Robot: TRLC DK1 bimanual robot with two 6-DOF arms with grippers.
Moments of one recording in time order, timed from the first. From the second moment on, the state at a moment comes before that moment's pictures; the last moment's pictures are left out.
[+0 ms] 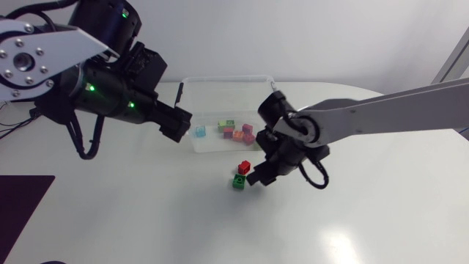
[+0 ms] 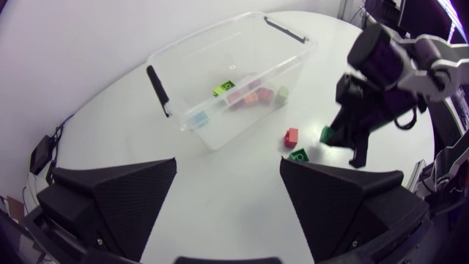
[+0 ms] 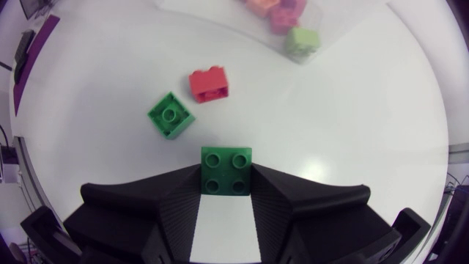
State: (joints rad) left arm -0.53 1.39 1.19 -0.67 -0.09 0.09; right arm 0.55 1.79 1.08 -0.53 -0.01 0.01
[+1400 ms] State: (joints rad) left arm -0.77 1.98 1.34 -0.56 -0.01 0.01; right arm 0.38 1.81 1.58 -0.61 -0.08 0.05
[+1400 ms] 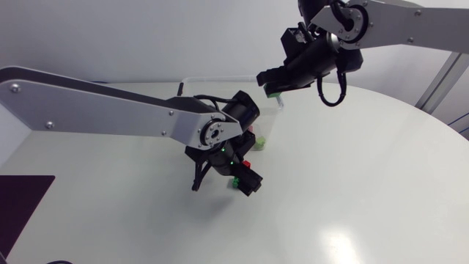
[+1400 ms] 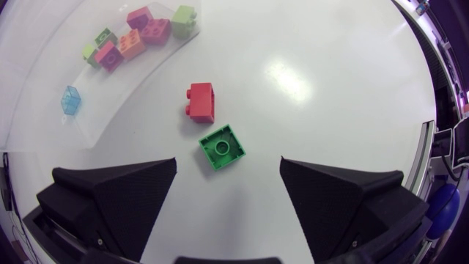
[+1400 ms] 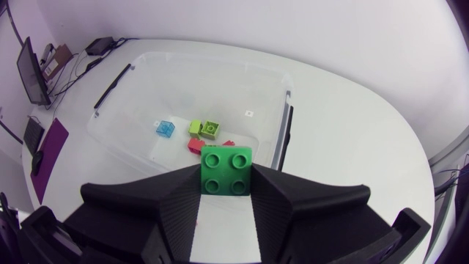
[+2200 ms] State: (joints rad) left arm -0.77 2.12 1.43 -0.54 -0.01 -0.05; right arm 0.33 1.65 1.40 -0.56 -0.12 0.06
